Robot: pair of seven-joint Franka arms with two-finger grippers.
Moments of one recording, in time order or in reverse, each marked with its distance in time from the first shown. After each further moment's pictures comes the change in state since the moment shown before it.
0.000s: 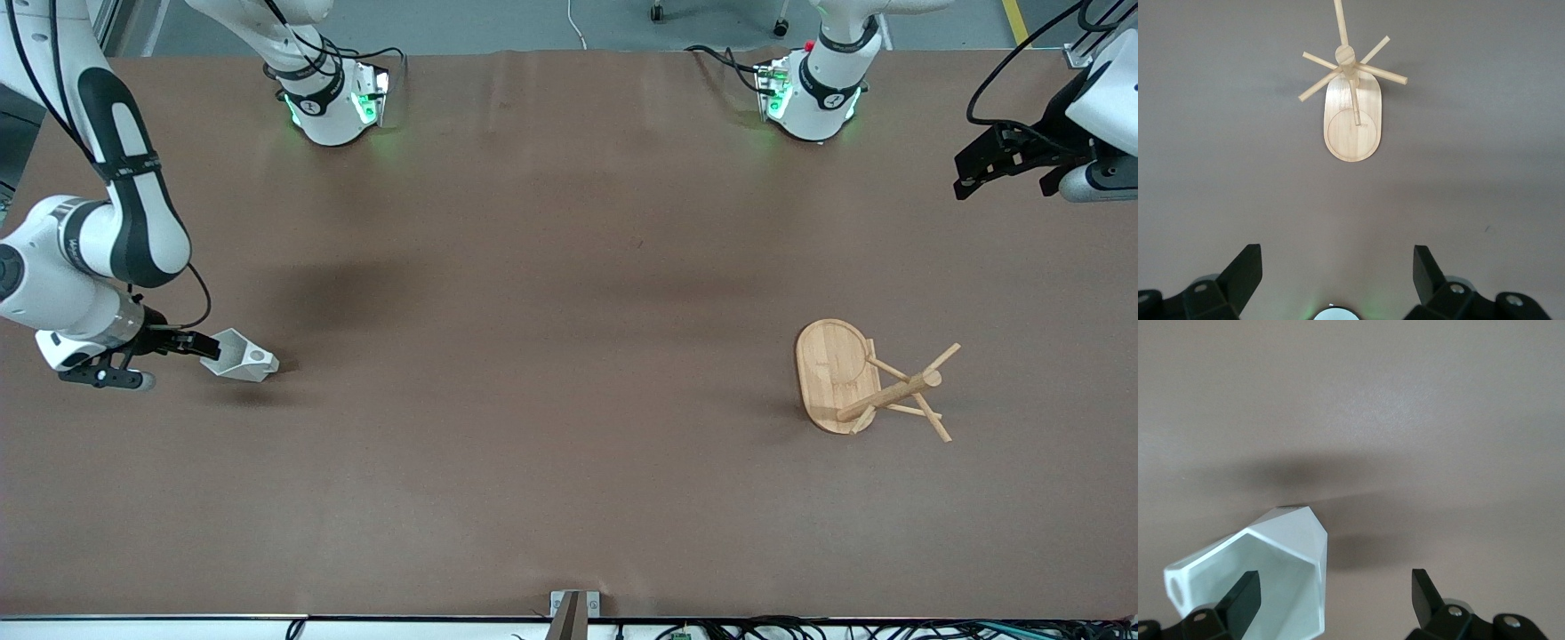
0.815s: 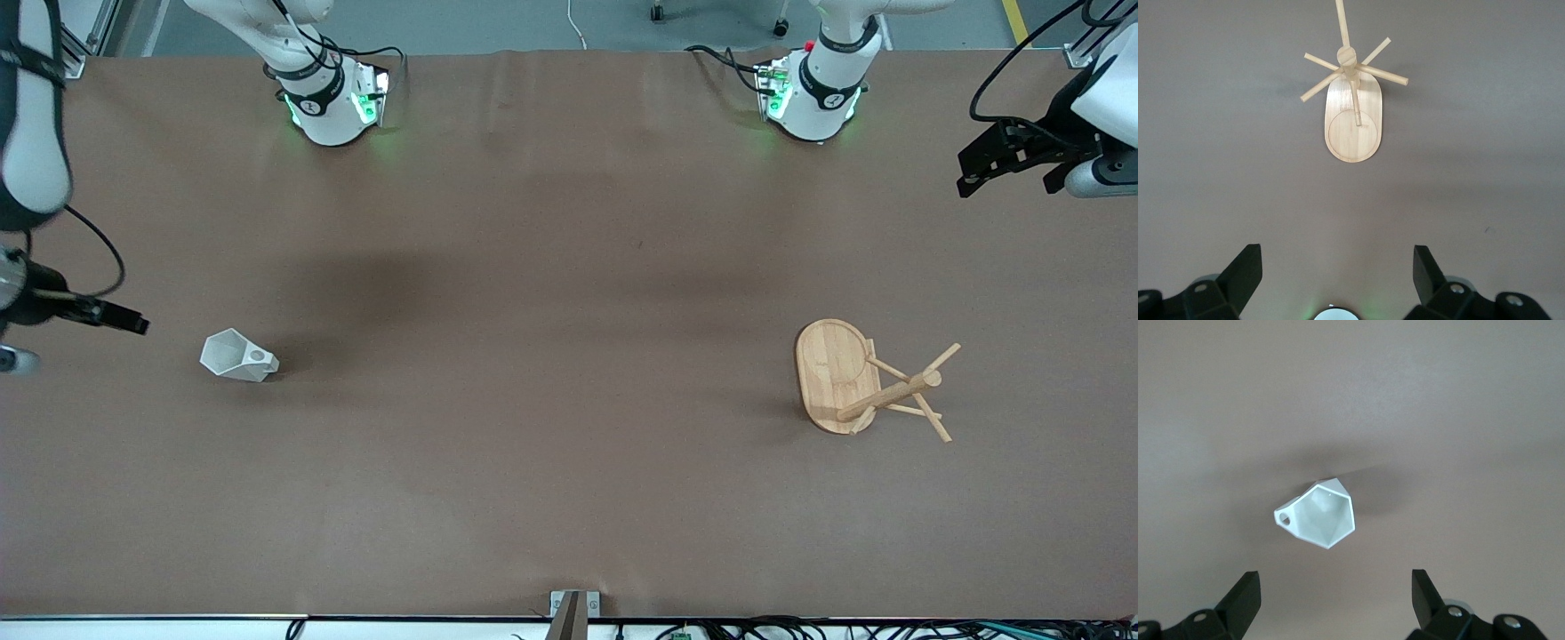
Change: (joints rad) left arm 0.001 -0.007 0.001 -0.002 0.000 0.001 0.000; right arm 0.025 -0.120 -0.002 0.305 0.000 -0.484 0.100
